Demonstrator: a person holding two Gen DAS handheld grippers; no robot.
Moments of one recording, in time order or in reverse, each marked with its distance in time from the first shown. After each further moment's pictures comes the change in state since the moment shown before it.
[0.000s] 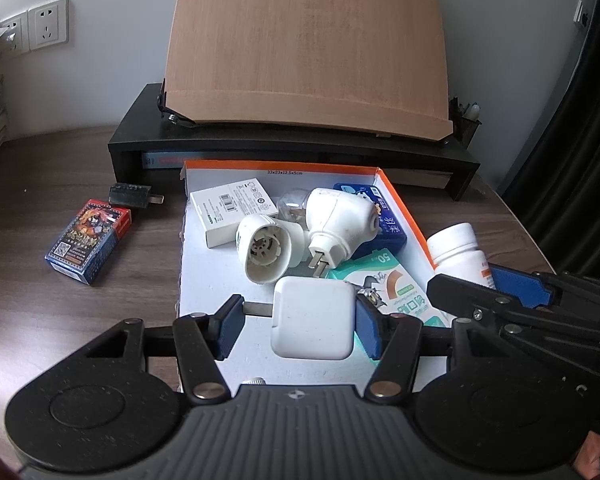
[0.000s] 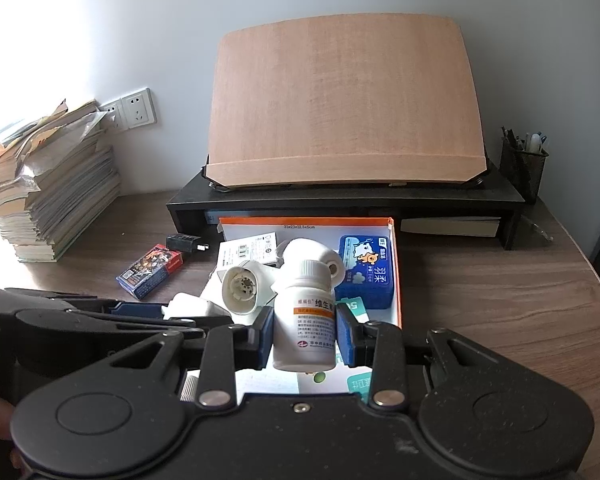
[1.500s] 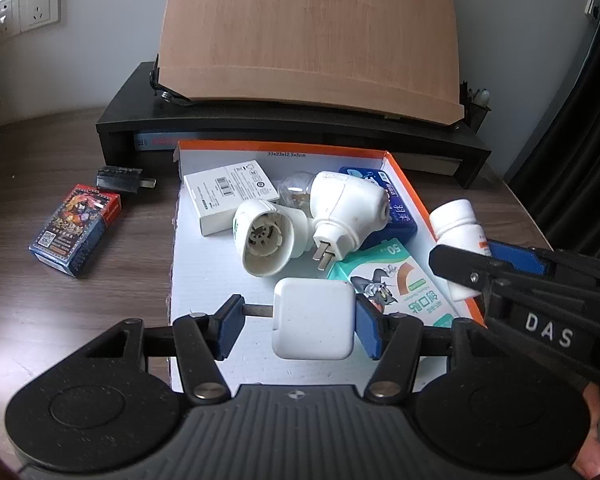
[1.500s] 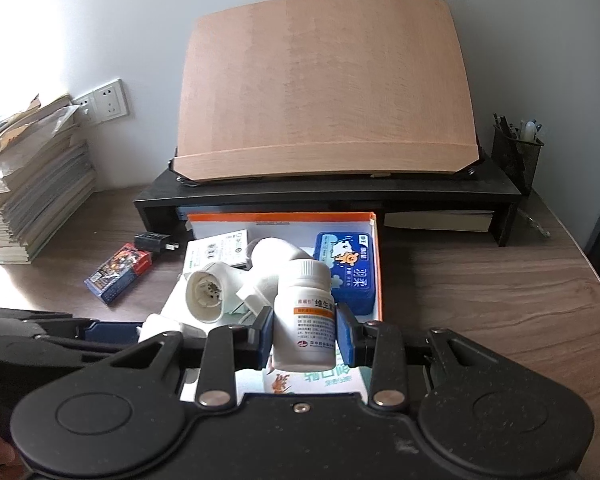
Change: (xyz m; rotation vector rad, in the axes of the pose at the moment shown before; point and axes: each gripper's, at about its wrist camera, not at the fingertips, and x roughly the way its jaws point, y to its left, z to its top) left arm 0.023 0.005 0.005 -0.010 0.057 -0.008; right arm 0.033 -0.014 0.008 0.016 0.034 -0.046
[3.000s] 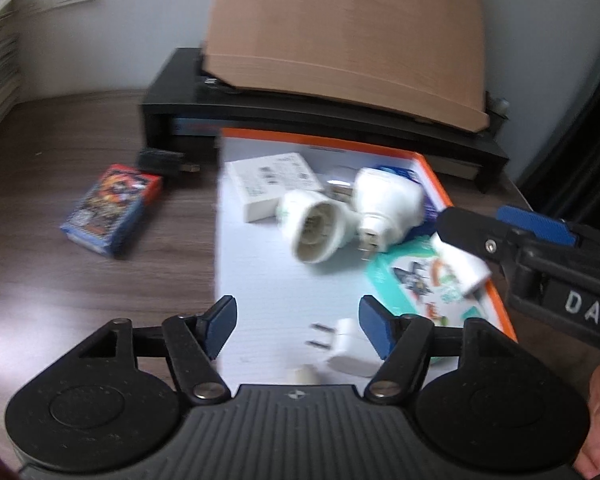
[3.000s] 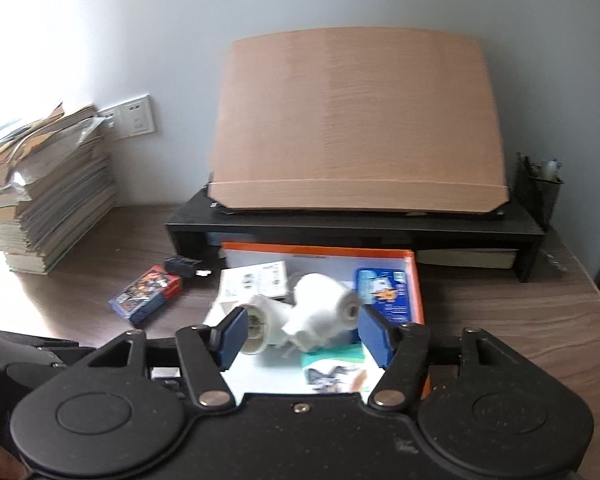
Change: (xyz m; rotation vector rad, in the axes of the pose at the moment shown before) left arm -0.016 0.041 -0.002 -0.062 0.020 0.015; right arm -0.007 0.041 0.013 -0.051 -0.071 0.040
